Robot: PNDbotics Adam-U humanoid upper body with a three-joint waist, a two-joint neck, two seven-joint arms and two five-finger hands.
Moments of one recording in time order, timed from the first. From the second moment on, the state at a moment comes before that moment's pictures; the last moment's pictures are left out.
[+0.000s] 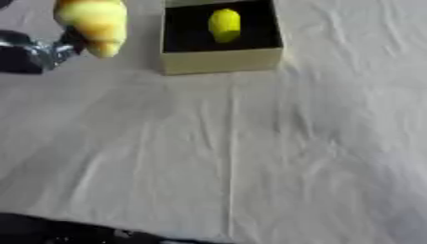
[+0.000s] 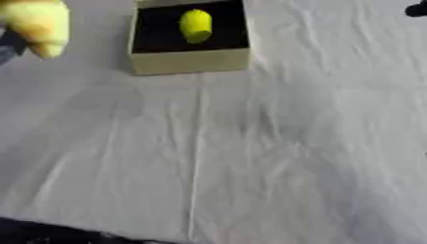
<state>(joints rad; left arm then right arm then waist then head) -0.83 0.91 -0.19 -1.98 -0.46 -0.10 -0.28 -0.25 -0.48 -0.08 -1.98 -0.12 -0.26 -0.21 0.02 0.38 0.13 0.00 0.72</state>
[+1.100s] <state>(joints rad) -1.15 0.48 -0.26 -1.22 -0.68 -0.22 -0.28 -0.31 -0.47 -0.07 -1.98 -0.15 -0.26 -0.20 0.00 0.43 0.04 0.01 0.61</state>
